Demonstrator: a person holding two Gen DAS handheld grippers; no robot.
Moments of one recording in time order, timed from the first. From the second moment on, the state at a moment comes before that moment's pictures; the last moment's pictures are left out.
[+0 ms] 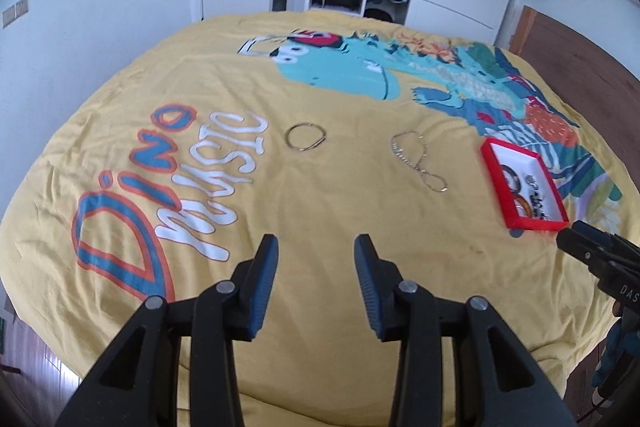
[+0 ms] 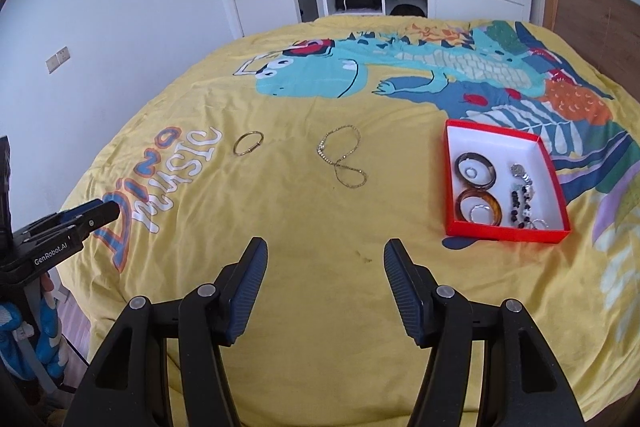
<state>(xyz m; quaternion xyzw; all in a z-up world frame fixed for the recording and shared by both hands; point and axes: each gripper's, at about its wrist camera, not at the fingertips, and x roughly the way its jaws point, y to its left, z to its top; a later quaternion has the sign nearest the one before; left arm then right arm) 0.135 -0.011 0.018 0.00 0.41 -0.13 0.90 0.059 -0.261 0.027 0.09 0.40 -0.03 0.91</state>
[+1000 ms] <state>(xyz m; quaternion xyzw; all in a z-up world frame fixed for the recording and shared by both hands) 0.435 -0.053 -0.141 -0.05 0.53 -0.09 0.84 0.321 -0.307 -0.126 0.08 0.48 0.03 0.87</state>
